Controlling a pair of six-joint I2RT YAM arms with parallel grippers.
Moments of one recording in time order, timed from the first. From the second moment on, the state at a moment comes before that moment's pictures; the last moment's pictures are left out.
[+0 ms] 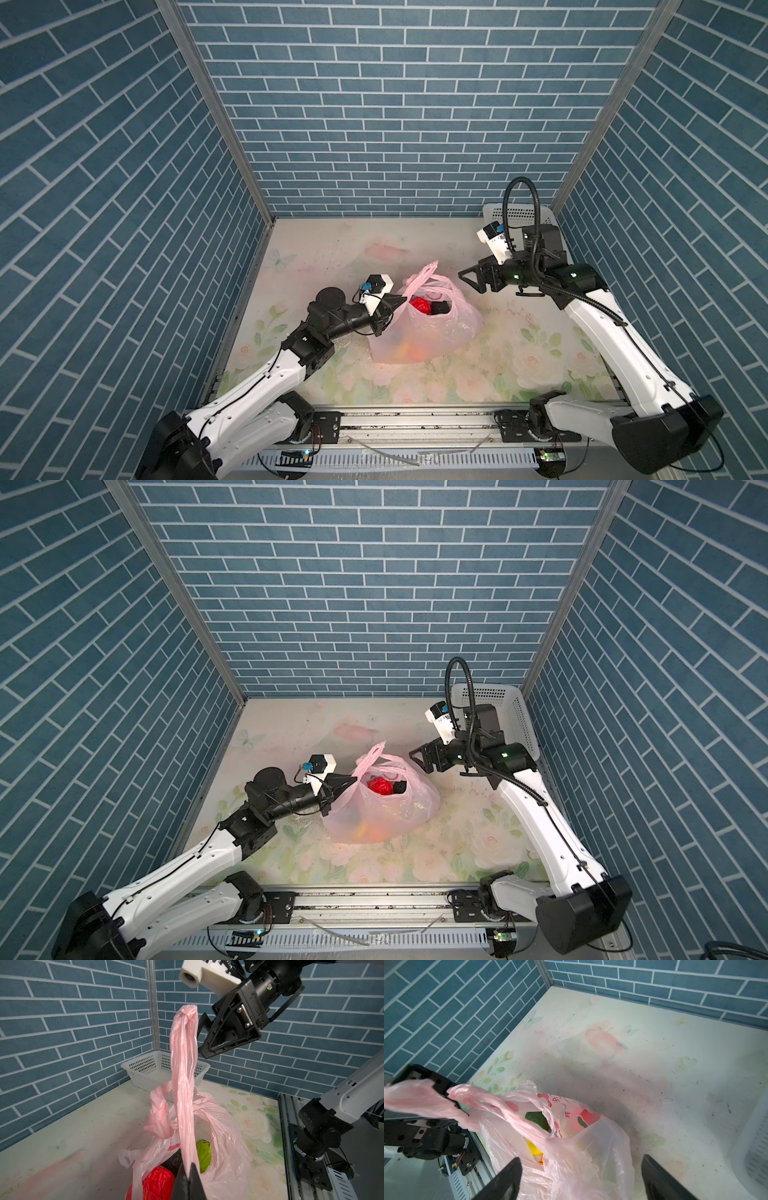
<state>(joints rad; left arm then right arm) -0.64 0.93 0.55 0.27 0.48 0.01 0.37 1.24 1.29 -0.79 -0.53 -0.06</state>
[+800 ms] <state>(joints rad) -0.64 0.95 0.55 0.28 0.45 0.09 0.57 1.67 1.39 -0.76 -0.47 -0.22</state>
